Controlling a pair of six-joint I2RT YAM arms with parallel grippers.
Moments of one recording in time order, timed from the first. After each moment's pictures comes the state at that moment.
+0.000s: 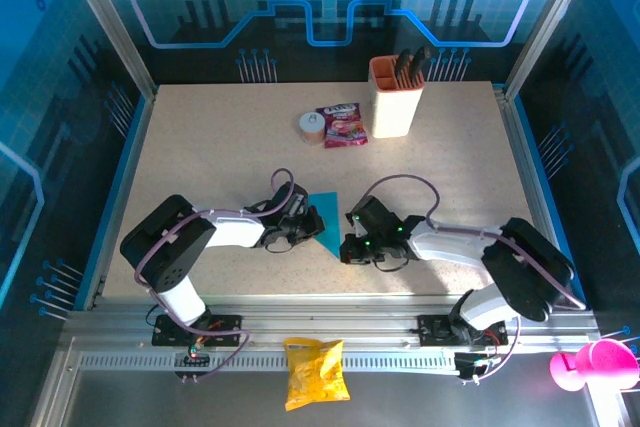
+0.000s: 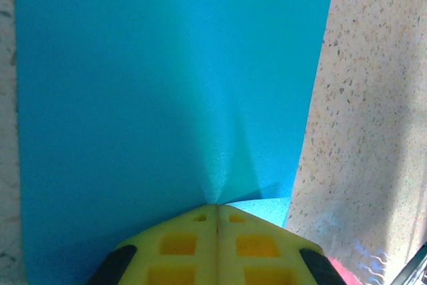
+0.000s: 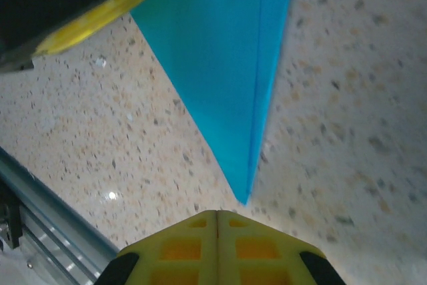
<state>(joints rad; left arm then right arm) -0.65 1.69 0.67 0.14 0.23 -1.09 0.80 1.49 0.65 -0.20 -0.33 0.75</state>
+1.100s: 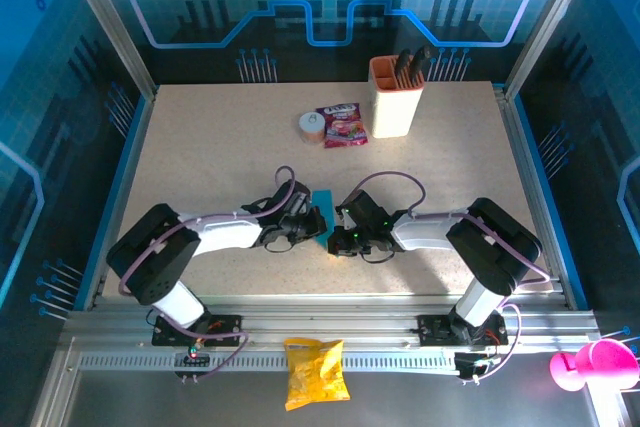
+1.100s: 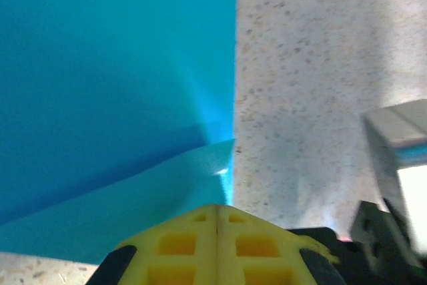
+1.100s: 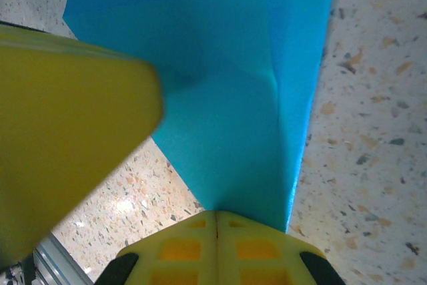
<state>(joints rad) -0.68 1.62 0.71 0.02 0.24 -1.01 0.78 1.67 0.70 -0.03 -0.36 0.77</state>
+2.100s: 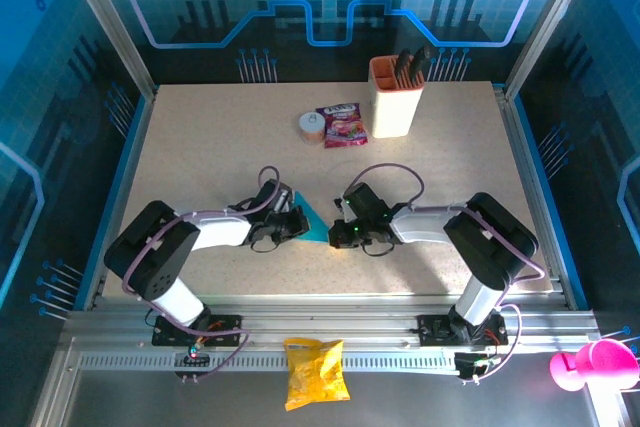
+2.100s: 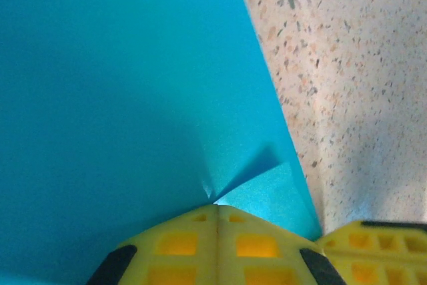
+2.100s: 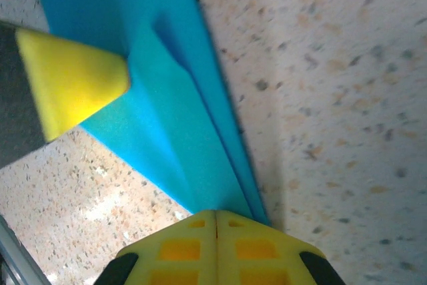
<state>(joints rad) -0.54 1.60 0.61 0.05 0.26 -0.93 0.72 1.70 0.75 -0.07 -0.34 0.62</state>
